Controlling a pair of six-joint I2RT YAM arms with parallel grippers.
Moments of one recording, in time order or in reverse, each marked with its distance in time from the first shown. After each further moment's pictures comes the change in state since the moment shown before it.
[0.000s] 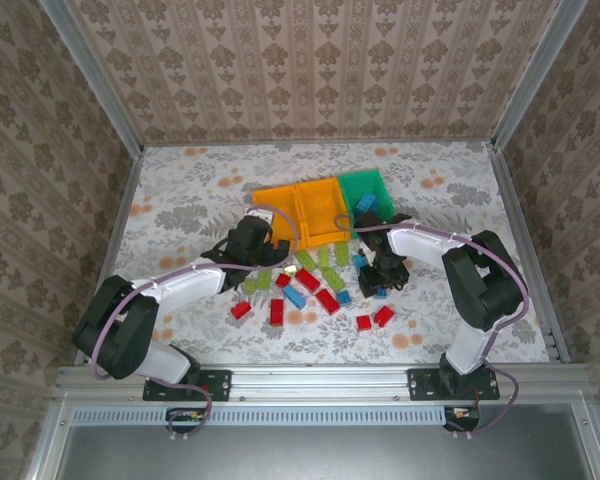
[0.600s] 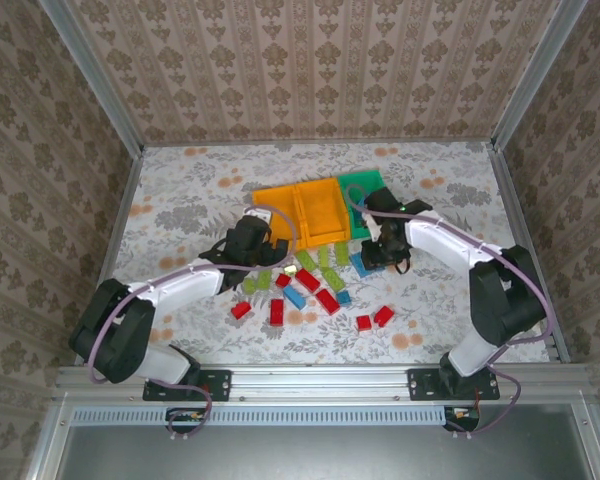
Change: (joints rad) left arm 0.000 -0.029 -0.001 -0.018 -0.015 -0.003; right arm -0.084 -0.141 0.097 0.062 -0.080 0.002
